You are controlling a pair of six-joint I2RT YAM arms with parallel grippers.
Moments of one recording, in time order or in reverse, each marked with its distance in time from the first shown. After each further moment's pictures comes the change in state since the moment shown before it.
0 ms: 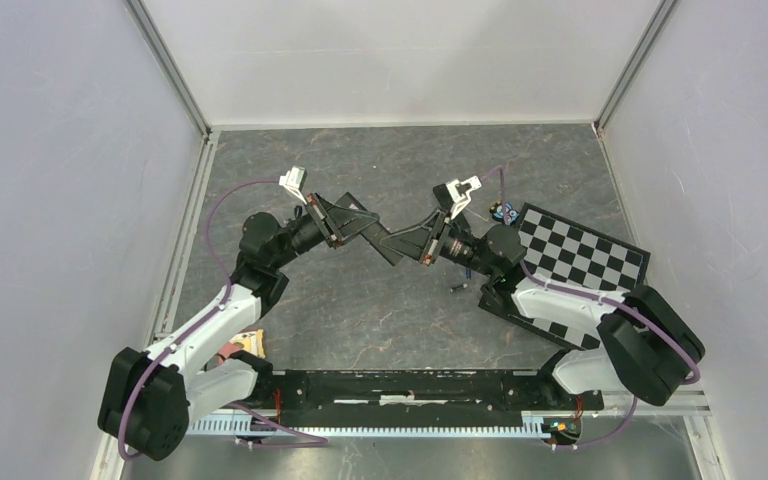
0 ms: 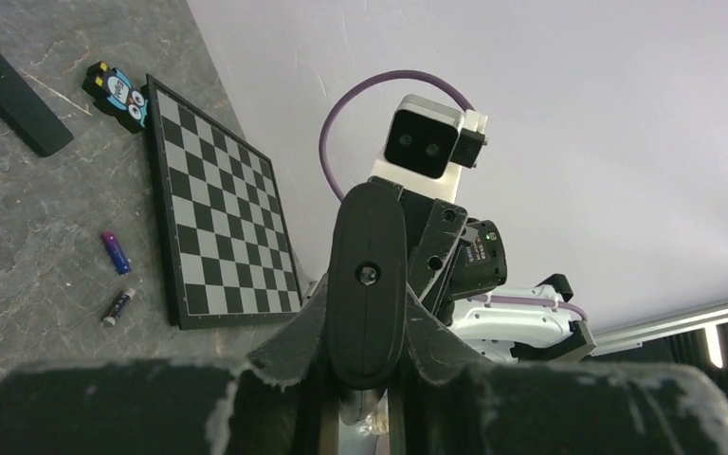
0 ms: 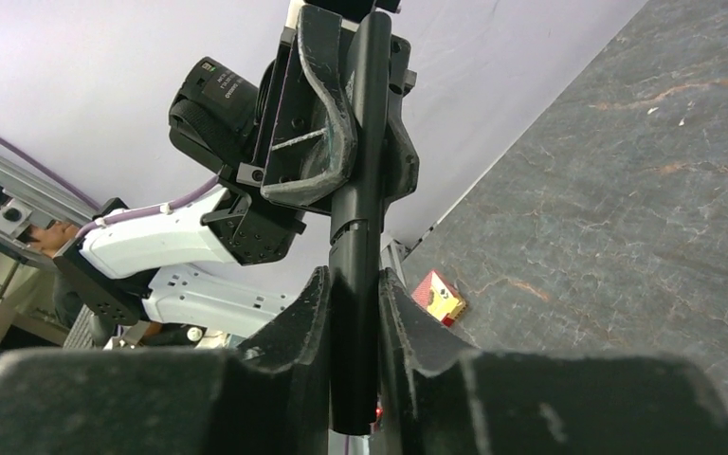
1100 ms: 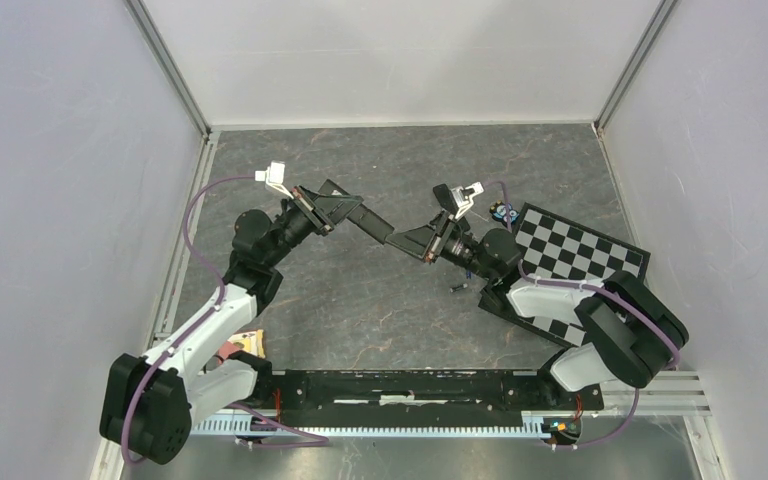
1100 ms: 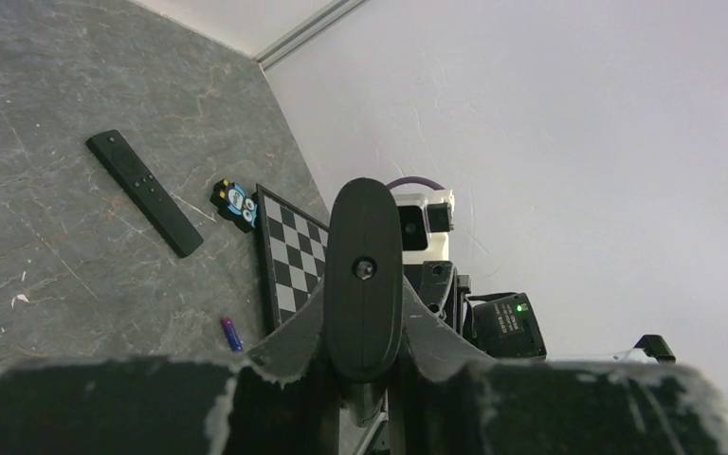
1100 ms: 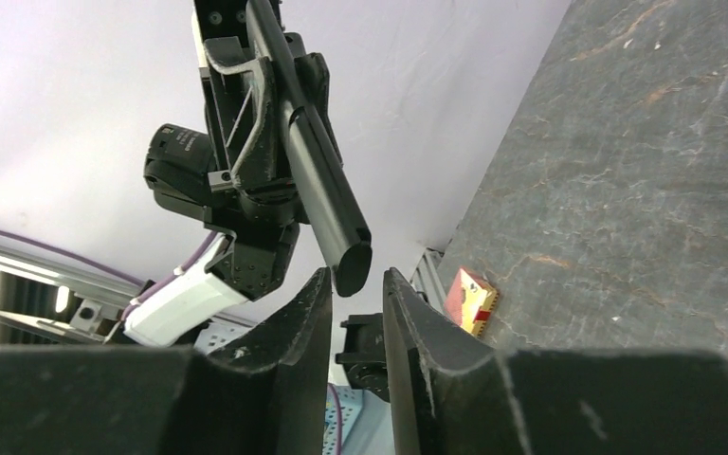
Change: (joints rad) left arm 0.051 -0.011 0.006 -0.039 -0.157 0.203; right arm -0.034 0.101 -0.055 0.087 0.068 0.262
